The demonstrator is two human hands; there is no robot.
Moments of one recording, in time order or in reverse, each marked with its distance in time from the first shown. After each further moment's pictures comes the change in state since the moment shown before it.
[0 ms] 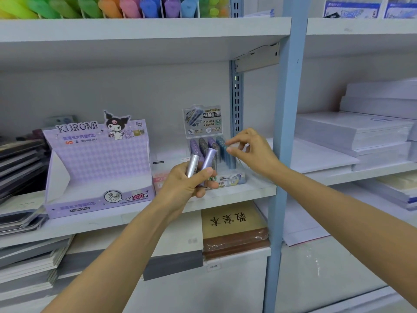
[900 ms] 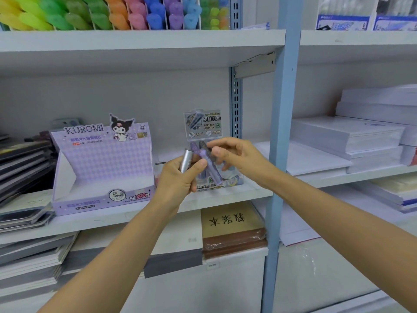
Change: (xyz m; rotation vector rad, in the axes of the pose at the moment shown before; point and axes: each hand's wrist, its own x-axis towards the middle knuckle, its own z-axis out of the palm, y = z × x) left_hand -0.010 0.011 0.000 0.131 0.170 0.166; right_hand -0.027 -0.052 -0.003 0.524 -0.280 -0.032
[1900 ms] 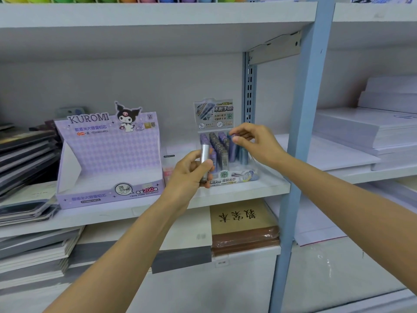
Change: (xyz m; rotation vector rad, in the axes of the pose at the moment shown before) left_hand 0.007 -0.016 -0.004 -0.049 -0.079 -0.077; right_hand 0.044 0.041 -0.022 -0.481 0.208 -0.023
